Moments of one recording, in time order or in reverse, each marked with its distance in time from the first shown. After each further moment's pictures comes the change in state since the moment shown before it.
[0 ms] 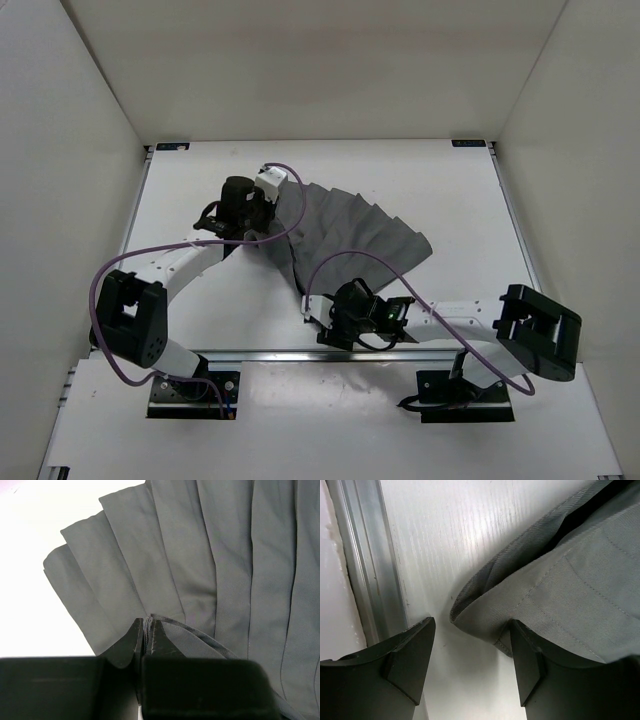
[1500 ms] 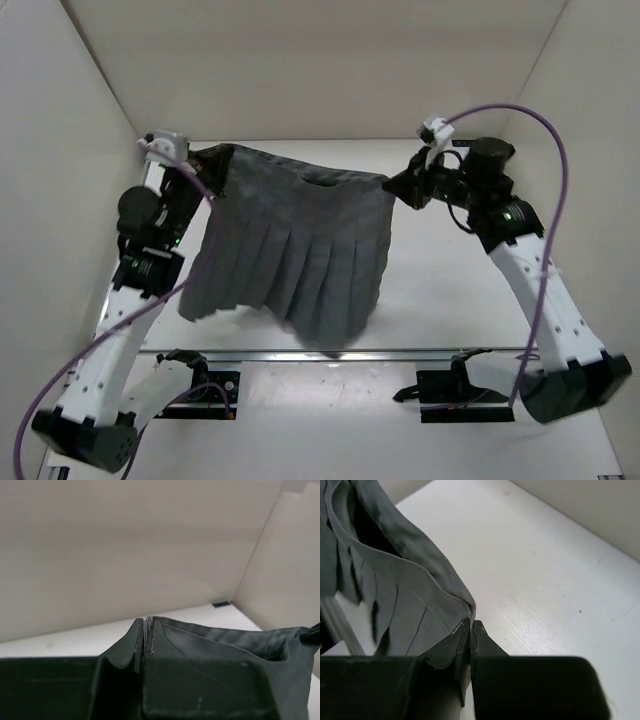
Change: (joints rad) left arm 0.084 -0.600 0.108 0.139 0.016 -0.351; right arm -0.862 -0.254 0.738 -0.439 -0.525 0.261
